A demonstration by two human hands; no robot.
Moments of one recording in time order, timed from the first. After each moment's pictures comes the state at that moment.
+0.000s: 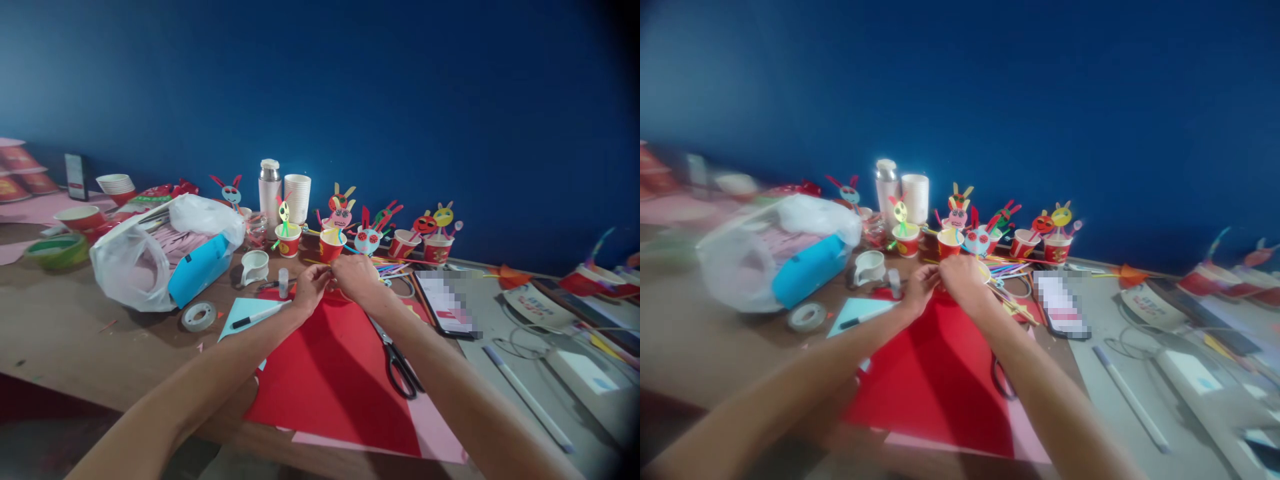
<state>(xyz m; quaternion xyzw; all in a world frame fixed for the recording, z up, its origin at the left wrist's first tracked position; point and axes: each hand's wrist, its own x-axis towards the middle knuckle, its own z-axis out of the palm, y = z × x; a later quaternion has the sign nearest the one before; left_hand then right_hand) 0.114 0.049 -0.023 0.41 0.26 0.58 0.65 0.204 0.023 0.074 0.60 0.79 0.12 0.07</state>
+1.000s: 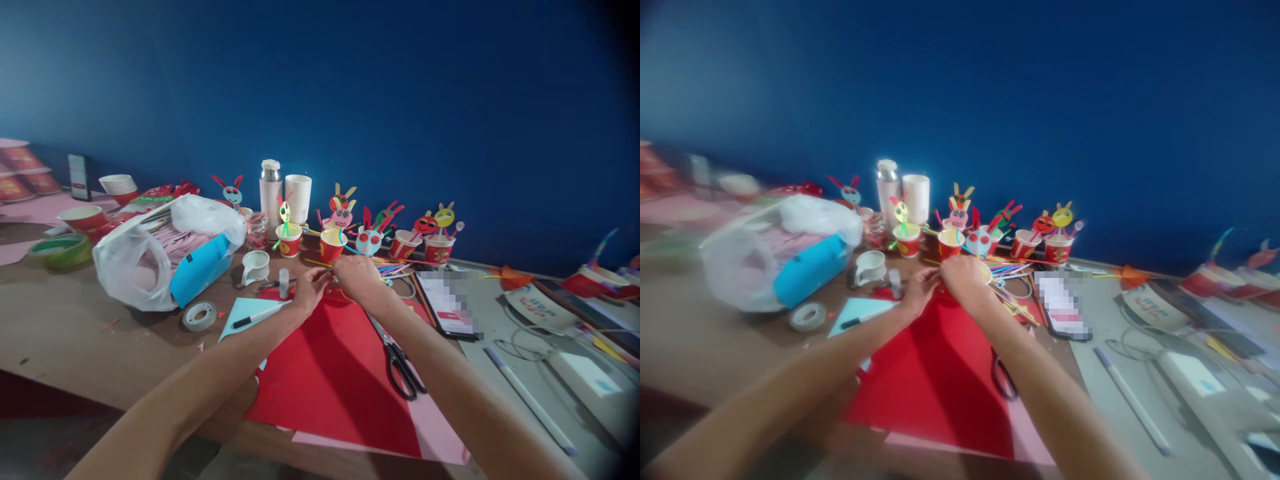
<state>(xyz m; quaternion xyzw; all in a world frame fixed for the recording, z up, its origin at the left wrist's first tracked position) 0.112 0.052 -0.030 0.43 0.30 0.57 0.63 0.206 0.023 0.074 0.60 0.79 0.12 0.07</state>
